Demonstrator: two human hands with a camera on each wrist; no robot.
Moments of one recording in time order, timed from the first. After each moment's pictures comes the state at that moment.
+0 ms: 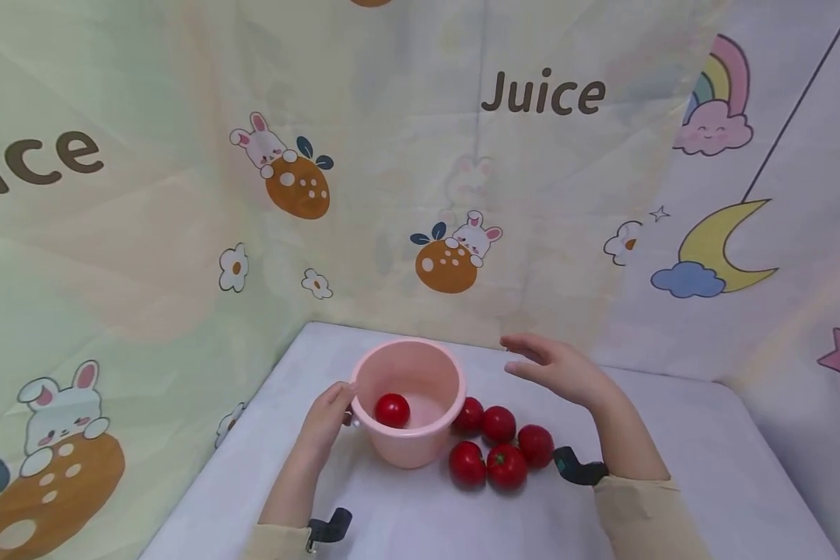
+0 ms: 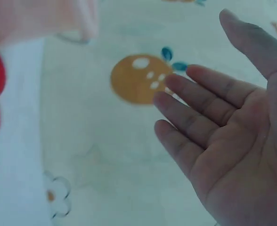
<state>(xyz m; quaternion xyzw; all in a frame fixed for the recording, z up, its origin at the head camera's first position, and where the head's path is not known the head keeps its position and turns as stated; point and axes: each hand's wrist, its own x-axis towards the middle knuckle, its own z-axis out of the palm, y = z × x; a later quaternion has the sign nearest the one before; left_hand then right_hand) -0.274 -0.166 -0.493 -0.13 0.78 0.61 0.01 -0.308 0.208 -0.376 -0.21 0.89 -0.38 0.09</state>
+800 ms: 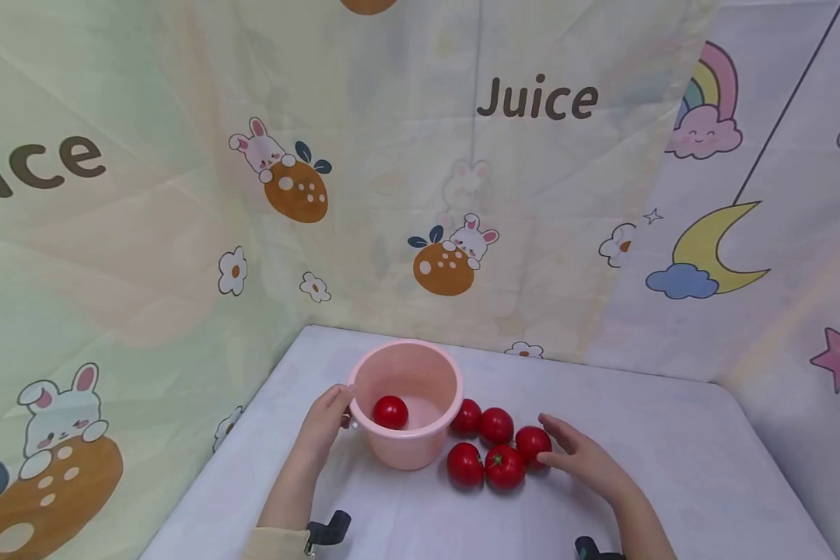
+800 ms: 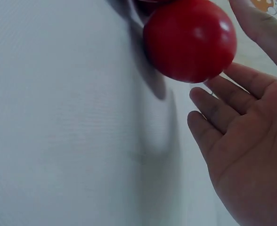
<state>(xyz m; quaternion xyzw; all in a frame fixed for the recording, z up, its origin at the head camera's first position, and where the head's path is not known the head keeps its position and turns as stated) -0.273 -0.167 -0.492 -0.13 0.77 0.63 0.01 -0.278 0.271 -0.541 -0.05 0.88 -0.44 0.15</state>
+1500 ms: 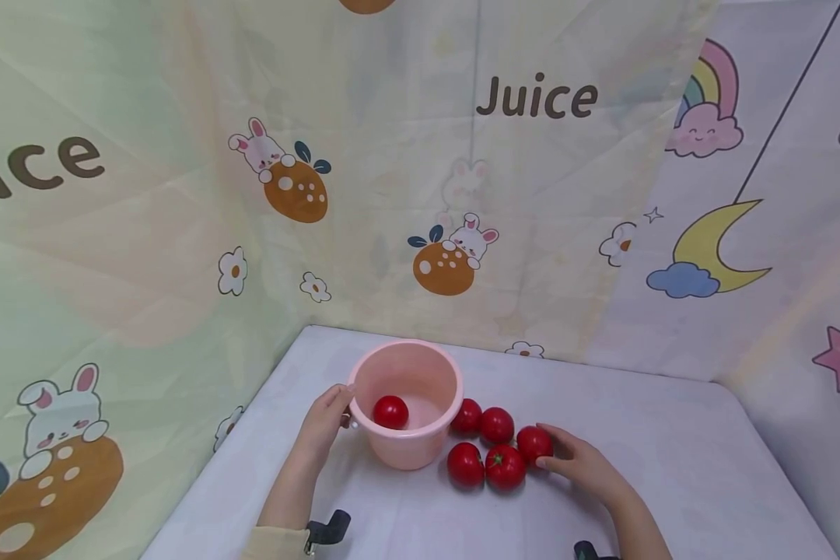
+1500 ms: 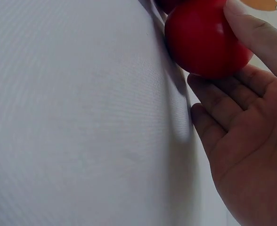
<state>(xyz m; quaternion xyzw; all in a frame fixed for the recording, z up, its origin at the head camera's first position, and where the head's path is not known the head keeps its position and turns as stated) -0.274 -0.168 -0.493 -0.12 0.77 0.63 0.02 -0.280 0.268 -0.558 -0.01 0.91 -0.39 0.14</state>
